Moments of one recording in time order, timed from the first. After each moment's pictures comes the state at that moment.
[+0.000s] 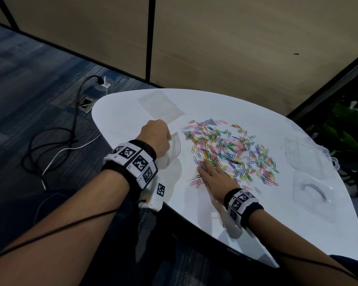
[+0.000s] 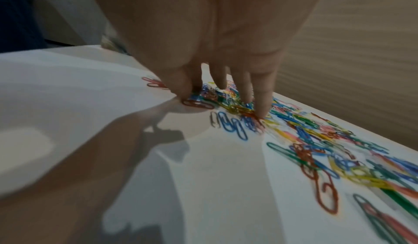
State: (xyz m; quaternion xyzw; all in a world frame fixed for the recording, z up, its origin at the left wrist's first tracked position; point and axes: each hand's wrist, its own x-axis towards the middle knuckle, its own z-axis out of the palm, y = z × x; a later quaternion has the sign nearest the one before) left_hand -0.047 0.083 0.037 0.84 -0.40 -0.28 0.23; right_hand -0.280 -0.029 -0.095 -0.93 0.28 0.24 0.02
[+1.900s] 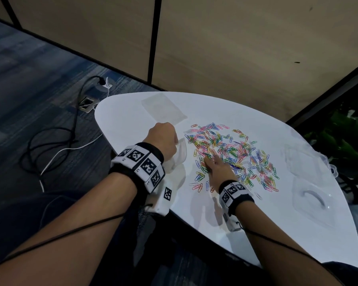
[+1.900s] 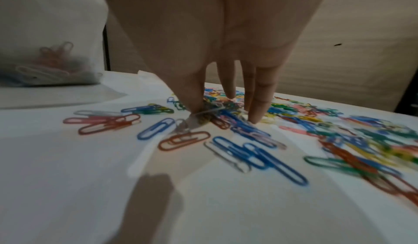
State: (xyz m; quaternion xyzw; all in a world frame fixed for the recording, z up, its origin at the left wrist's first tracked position) left_hand -0.049 0.086 0.047 0.83 -0.42 -0.29 0.23; right_hand -0.246 -0.056 -0.098 -0.89 0.43 0.15 0.05
